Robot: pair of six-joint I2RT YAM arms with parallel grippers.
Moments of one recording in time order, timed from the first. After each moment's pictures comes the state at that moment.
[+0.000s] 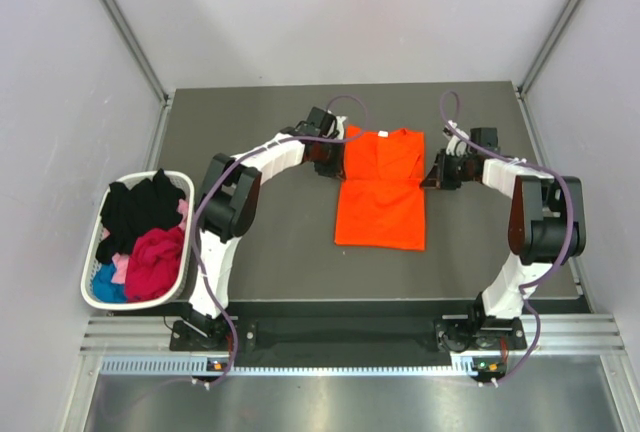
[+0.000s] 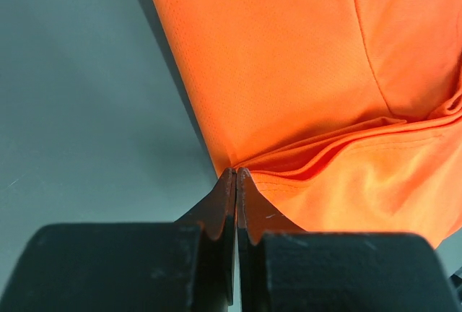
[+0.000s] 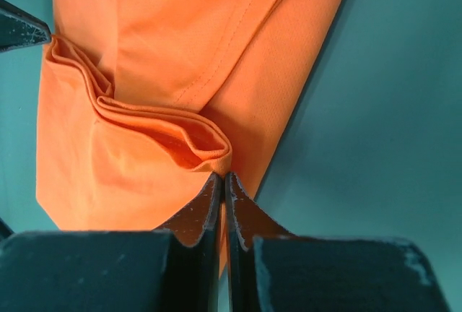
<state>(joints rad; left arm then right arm) -0.51 2.20 1.69 -0.44 0.32 -0.32 -0.04 1.77 1.02 -0.23 -0.63 0.07</state>
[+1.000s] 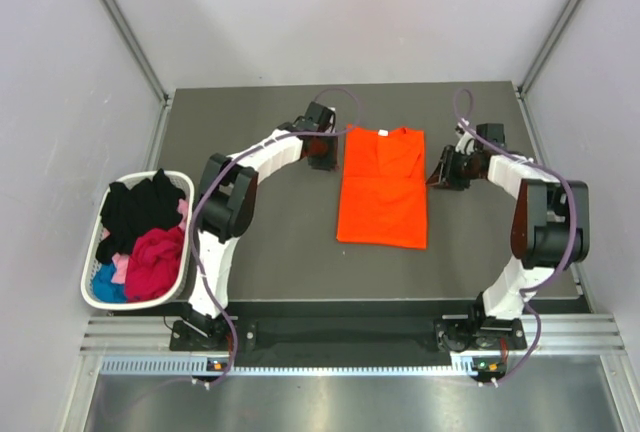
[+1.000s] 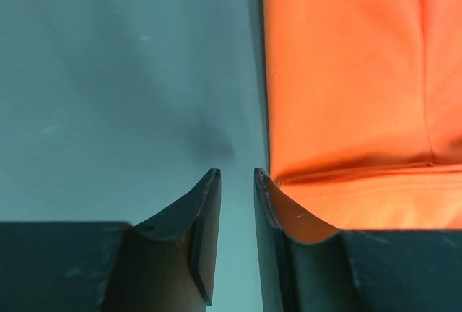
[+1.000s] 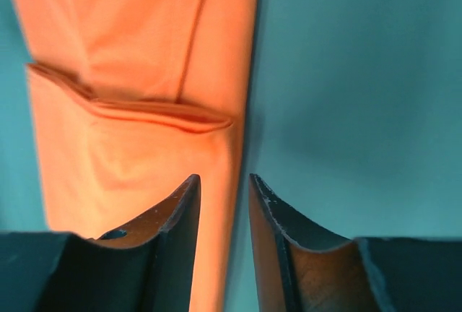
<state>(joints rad) -0.50 2.20 1.72 -0.47 0.10 -0.42 -0.06 1.76 1.05 -0.32 -0.50 0.18</state>
